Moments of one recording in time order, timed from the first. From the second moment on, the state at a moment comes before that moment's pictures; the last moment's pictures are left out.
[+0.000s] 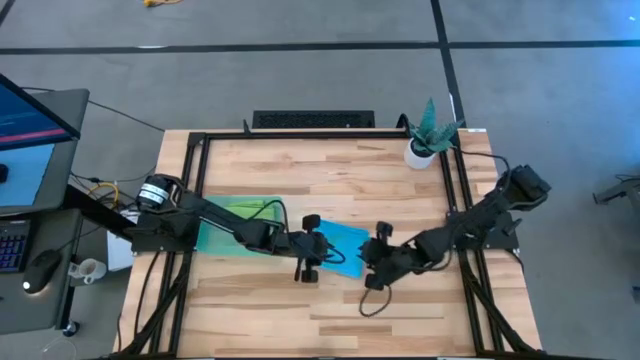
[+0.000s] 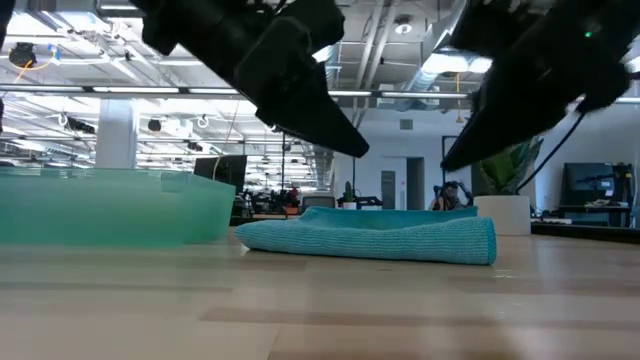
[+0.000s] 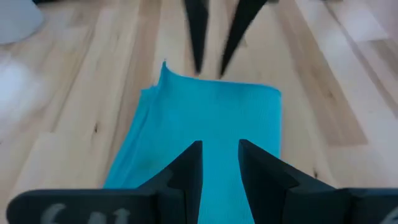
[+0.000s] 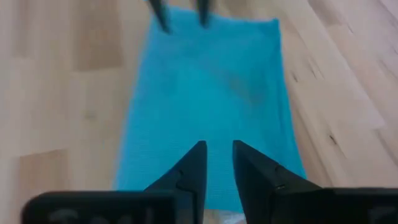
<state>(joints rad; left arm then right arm) -0.24 1.80 1.00 0.18 -0.25 -0.04 0.50 1.56 0.79 -0.21 0.54 0.46</state>
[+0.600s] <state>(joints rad) -0.12 1.93 0.97 0.27 -0.27 -0.18 0.32 1.75 0.79 -0.15 0.44 0.50</state>
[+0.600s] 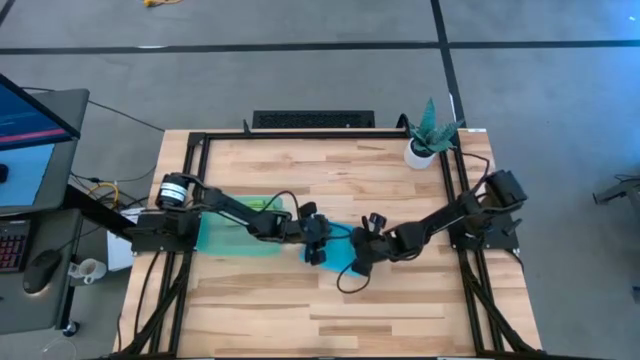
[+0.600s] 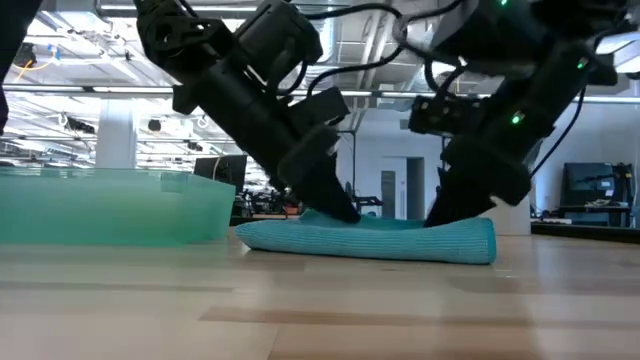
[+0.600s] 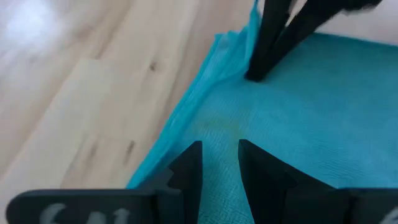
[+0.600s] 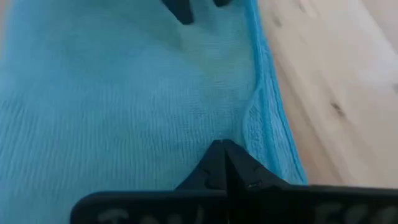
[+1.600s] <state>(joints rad) -0.27 1.88 1.01 0.13 -0.32 -0.26 0.48 1.57 0.79 -0.29 0.50 0.52</state>
